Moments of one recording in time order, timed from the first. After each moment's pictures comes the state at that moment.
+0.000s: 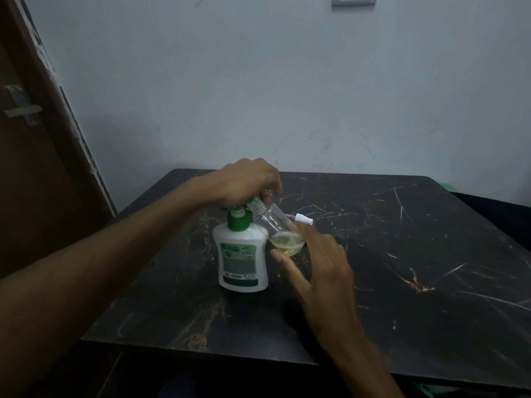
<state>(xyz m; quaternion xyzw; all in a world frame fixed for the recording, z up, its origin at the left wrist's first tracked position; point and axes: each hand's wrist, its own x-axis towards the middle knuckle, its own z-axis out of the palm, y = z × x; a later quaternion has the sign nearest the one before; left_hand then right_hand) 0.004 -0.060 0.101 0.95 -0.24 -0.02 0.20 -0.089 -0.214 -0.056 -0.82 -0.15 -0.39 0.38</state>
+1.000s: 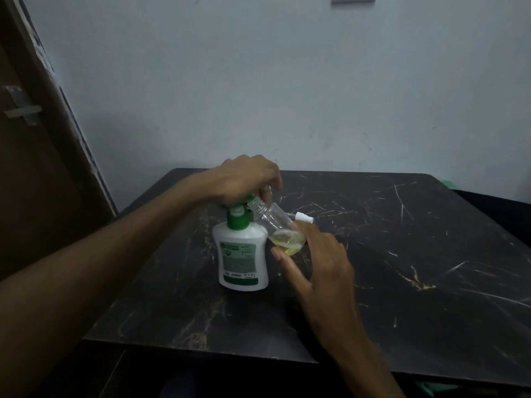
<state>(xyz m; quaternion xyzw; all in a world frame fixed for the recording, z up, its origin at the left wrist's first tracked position) -0.006 -0.061 0.109 0.96 -0.22 -0.03 0.19 -0.090 -0.213 -0.056 -0.82 -0.14 -0.39 0.39</state>
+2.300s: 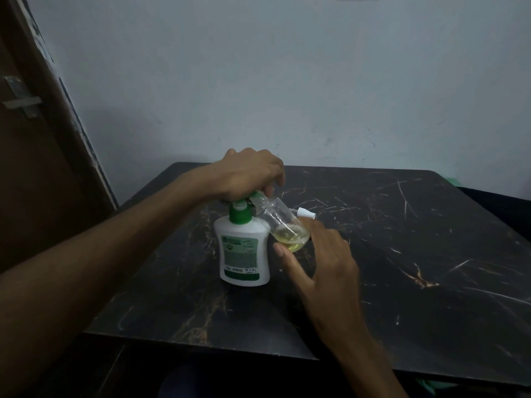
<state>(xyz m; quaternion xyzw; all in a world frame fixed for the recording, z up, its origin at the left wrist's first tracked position) 0.000 -0.064 0.106 0.97 -0.23 0.00 0.10 -0.090 -0.213 -0.056 -0.82 -0.13 -0.39 0.39</state>
